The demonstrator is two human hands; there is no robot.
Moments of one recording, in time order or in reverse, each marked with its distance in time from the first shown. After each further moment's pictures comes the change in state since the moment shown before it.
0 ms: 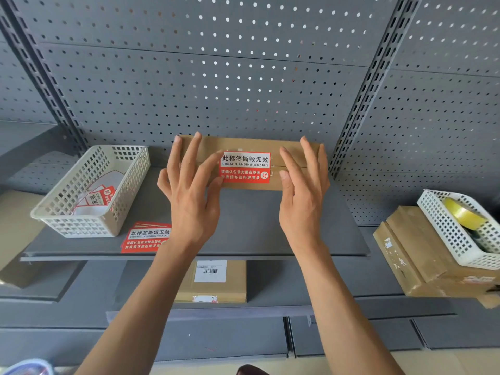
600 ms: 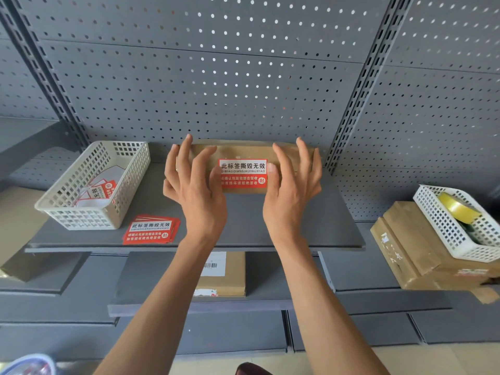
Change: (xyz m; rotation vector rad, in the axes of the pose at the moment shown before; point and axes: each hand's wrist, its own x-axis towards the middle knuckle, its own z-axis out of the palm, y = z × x) left_hand -0.009 0.026 0.014 -0.103 0.113 -0.312; right_hand -0.009 -0.024 0.012 -0.085 0.036 0.198
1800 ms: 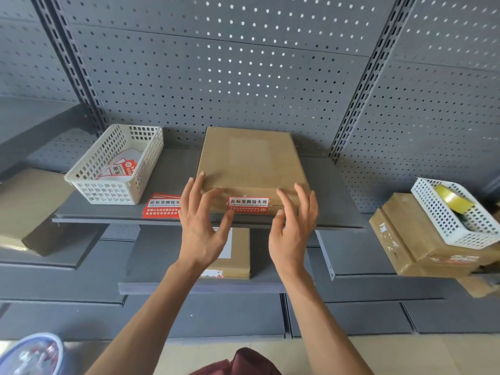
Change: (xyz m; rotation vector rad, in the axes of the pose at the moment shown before) left_hand -0.079 -0.056 -0.054 -0.099 -0.350 0.057; right_hand -0.111 0.029 -0.022 0.072 -0.098 -0.002
